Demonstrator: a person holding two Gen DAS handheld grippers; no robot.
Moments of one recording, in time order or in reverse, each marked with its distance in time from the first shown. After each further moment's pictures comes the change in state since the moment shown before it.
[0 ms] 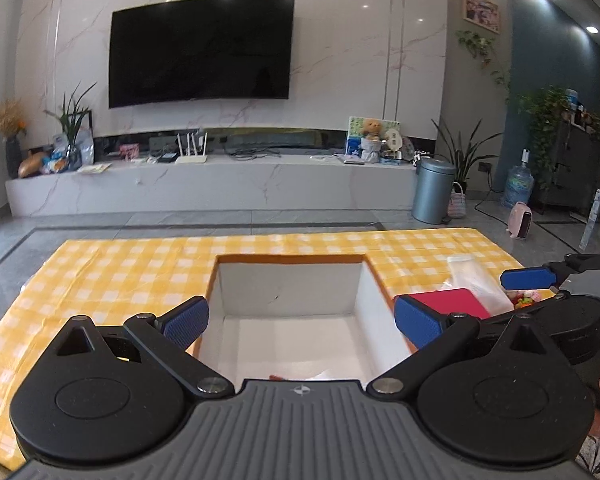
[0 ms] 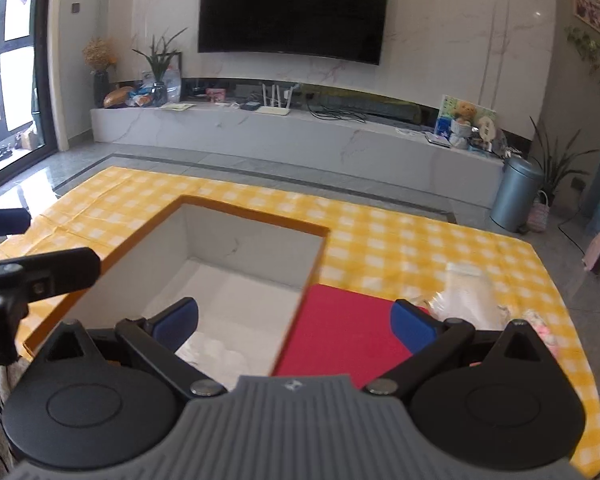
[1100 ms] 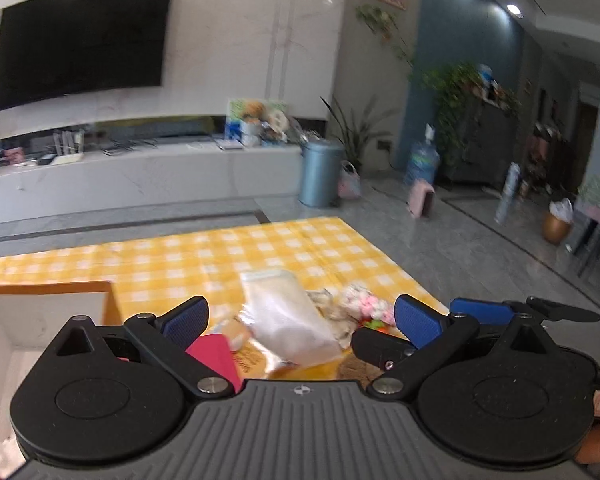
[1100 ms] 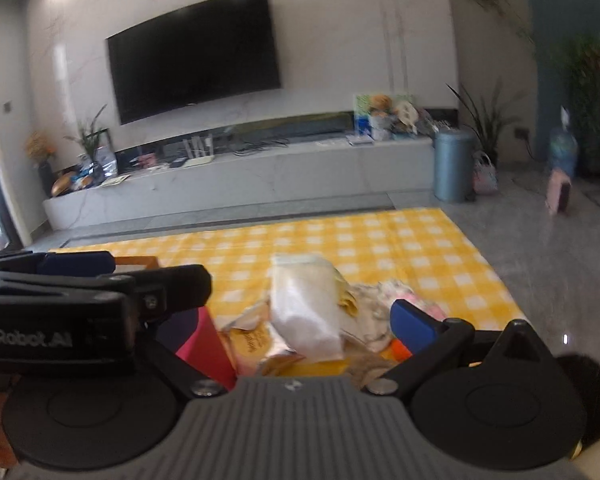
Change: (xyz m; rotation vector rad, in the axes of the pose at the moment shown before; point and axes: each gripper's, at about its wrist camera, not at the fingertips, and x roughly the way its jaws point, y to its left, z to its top) left arm 0.092 -0.197 0.021 0.071 0.063 -0.281; right arm -0.037 -0.209 -0.062 0.314 -0.115 -0.072
